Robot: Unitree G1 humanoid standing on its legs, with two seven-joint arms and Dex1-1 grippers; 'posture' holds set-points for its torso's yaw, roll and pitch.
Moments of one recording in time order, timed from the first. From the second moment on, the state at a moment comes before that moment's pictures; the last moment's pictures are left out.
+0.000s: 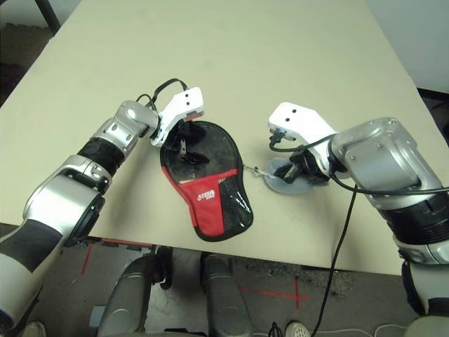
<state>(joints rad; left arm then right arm) -1.28 0.14 -0.31 1.10 0.16 0.09 -1.13 -0.69 -1.20 0.30 -0.37 0.18 1.35 1.20</state>
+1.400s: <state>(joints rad) -1.19 0.20 -0.42 0.80 0.17 0.25 -1.44 -0.77 -1.12 0.34 -0.30 0.33 1.36 0.95</state>
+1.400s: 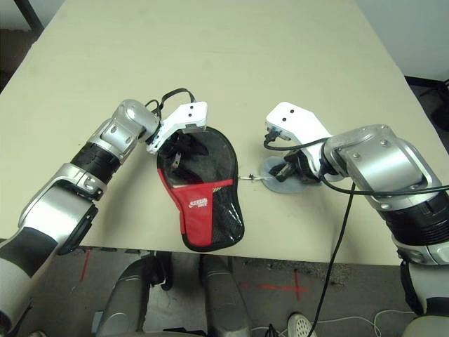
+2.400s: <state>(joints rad) -1.25 0.13 -0.34 0.93 0.15 0.31 -1.37 -0.57 -1.29 0.12 -0.50 0.63 1.46 0.99</state>
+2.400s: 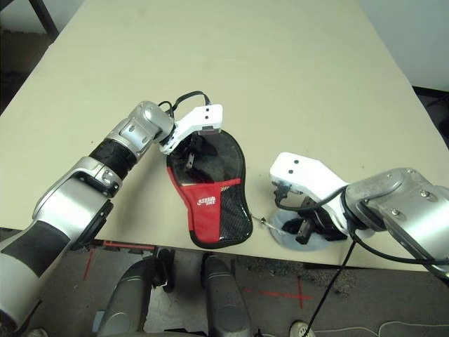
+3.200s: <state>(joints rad) -0.83 0.34 0.20 0.42 -0.15 0.46 -0.71 -0.64 -0.64 -0.39 0.21 0.37 0.76 0.32</state>
